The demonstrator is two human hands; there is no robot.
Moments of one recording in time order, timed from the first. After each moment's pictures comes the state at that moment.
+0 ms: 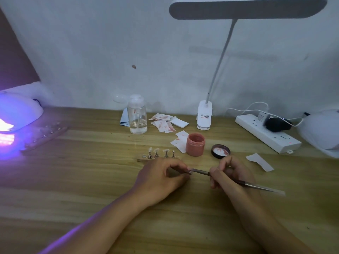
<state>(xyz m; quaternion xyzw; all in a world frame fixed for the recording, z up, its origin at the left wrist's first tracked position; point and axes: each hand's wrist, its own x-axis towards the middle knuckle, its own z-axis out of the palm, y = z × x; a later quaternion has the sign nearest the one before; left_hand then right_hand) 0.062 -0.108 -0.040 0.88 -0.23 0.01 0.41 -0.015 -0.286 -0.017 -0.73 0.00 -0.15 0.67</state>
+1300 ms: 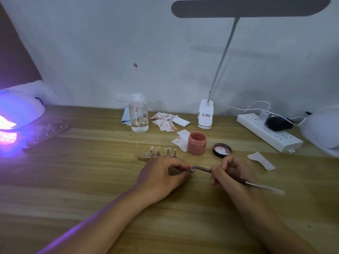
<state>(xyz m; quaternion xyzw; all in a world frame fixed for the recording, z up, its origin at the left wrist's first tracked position) 0.062 -0.107 -0.041 0.87 -0.25 0.02 0.42 -0.016 -0.282 -0.014 -0.73 0.01 -0.16 0.66</state>
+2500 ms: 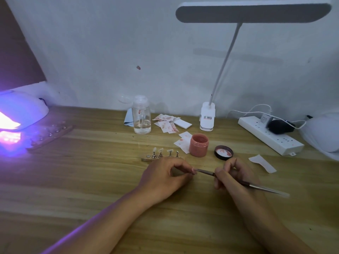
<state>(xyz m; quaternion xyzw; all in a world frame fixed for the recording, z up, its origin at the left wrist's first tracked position) 0.059 -0.107 -0.034 0.86 -0.27 0.02 0.43 -0.016 -0.283 -0.018 -0.73 0.01 -0.18 0.66</state>
